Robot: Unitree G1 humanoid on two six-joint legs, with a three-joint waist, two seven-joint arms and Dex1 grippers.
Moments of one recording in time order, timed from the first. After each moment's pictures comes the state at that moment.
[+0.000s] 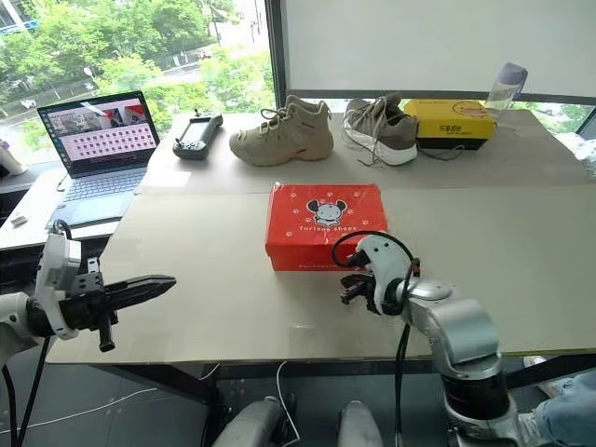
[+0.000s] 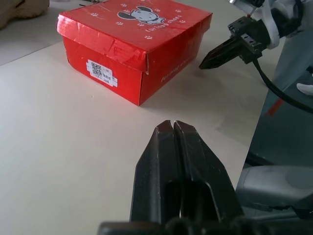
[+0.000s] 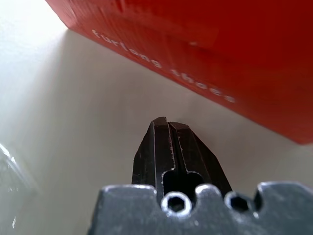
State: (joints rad) left arm 0.07 0.89 0.44 -0.37 -0.79 0.58 -1.09; right arm -0.38 -0.36 0.01 -0.50 0.26 1.33 0.46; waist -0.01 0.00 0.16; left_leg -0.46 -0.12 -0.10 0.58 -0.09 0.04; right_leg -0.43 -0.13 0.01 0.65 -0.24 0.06
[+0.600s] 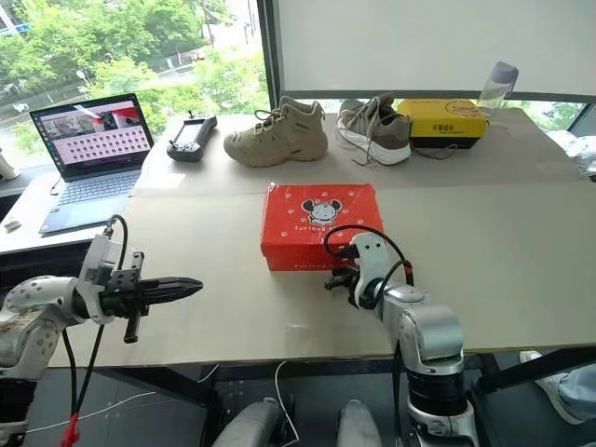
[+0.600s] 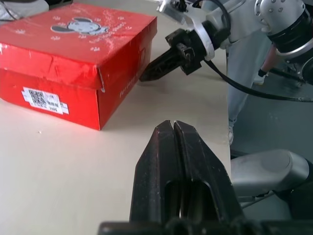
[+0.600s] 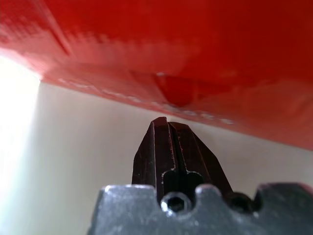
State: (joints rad) left arm -0.20 0.78 0.15 0.02 -0.62 0.29 -1.39; right arm -0.38 -0.18 -0.05 -0.39 0.26 1.22 0.28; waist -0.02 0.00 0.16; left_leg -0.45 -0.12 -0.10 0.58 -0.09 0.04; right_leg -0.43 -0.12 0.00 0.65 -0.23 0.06
